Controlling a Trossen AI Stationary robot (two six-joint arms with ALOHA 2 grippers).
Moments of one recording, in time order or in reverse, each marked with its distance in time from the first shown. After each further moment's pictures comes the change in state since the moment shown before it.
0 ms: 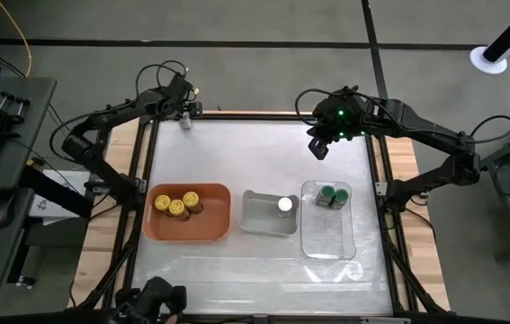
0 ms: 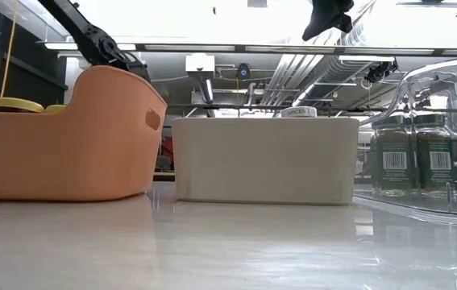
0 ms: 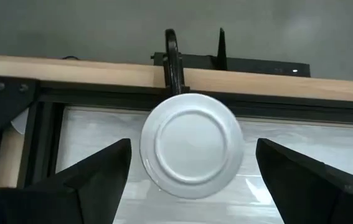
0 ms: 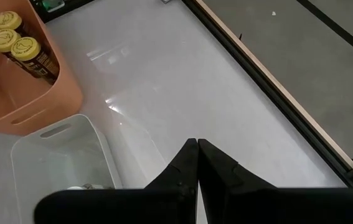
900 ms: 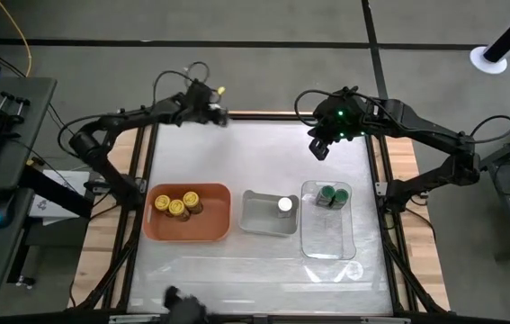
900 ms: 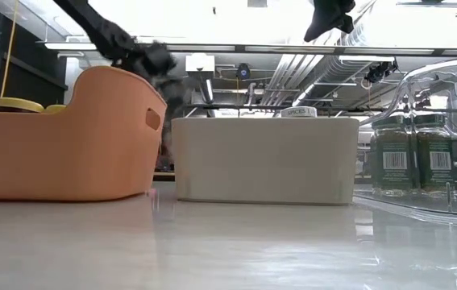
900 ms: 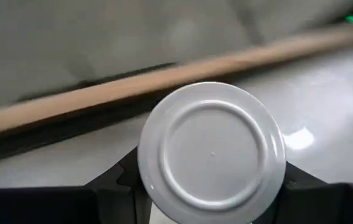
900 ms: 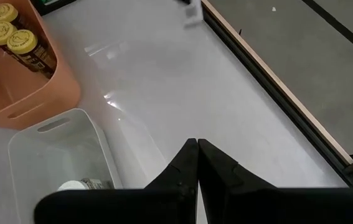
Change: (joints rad) left arm -0.194 0.049 0.000 0.312 0.241 0.113; right arm 0.000 0.000 0.000 -0.017 0.000 -0.002
